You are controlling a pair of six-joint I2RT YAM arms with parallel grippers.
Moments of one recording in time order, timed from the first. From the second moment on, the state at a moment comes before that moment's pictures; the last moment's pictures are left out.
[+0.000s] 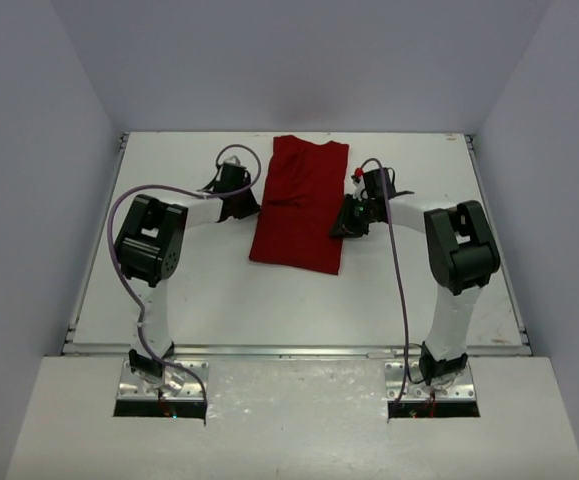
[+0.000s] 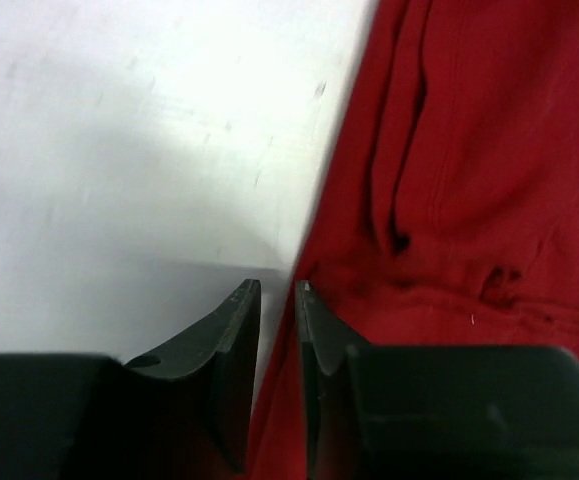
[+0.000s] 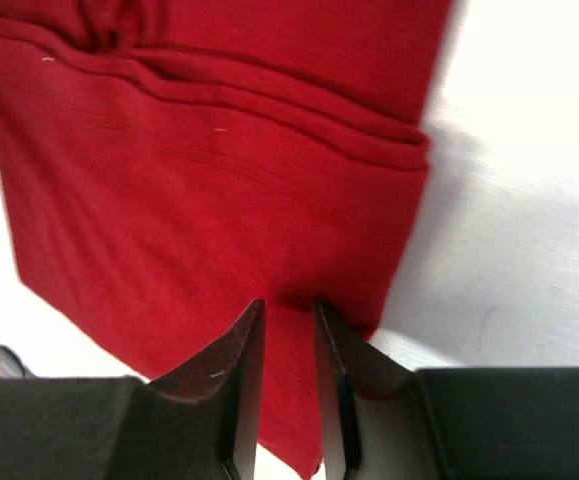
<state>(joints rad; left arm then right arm) -0.29 2.08 1.30 -0.03 -0.02 -0.67 0.24 1.98 1.14 -0.20 -0.43 0.45</state>
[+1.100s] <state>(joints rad) -0.39 1.77 0.68 0.38 0.12 -0.84 0.26 1.83 0.68 0.21 -0.63 0.65</state>
